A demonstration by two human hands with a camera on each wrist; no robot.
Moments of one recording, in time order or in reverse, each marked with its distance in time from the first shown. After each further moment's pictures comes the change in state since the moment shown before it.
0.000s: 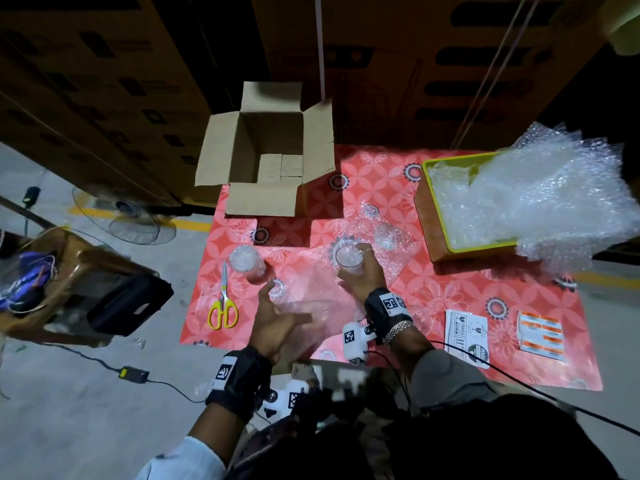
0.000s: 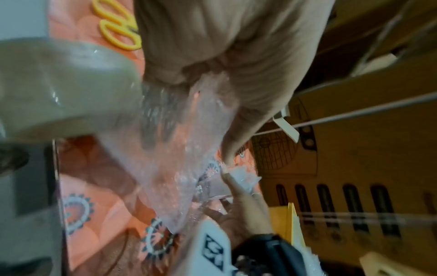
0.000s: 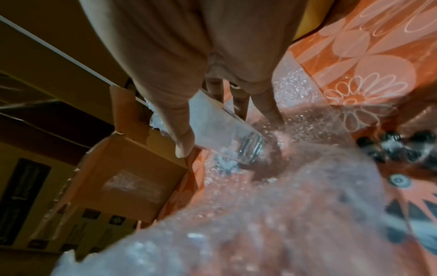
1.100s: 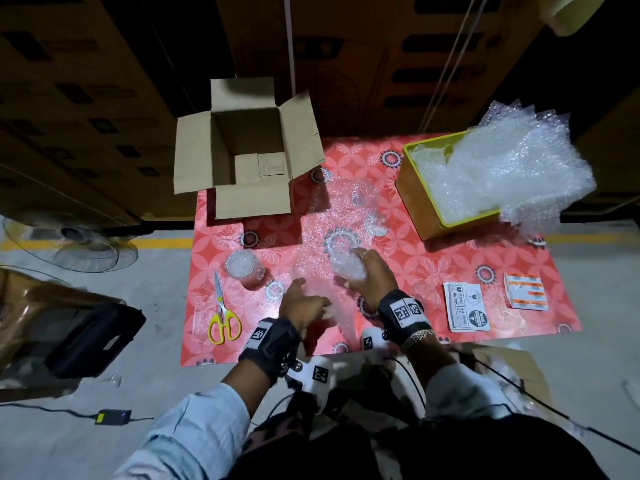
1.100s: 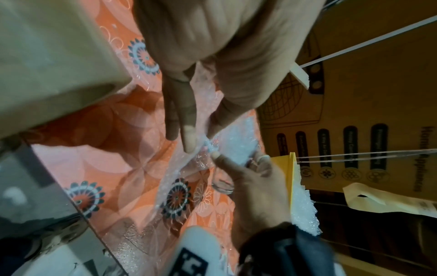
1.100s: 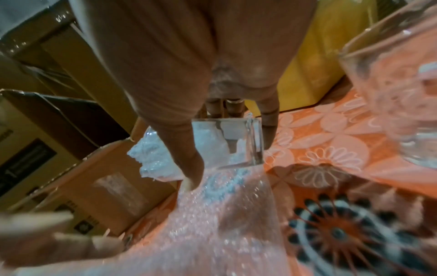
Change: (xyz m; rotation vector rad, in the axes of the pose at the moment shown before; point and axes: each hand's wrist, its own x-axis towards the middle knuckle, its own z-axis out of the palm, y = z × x) left_hand 0.038 0.014 0.015 0.288 -0.175 -0.191; right_hand -0.019 0.027 0.004 -0.466 0.095 -0.136
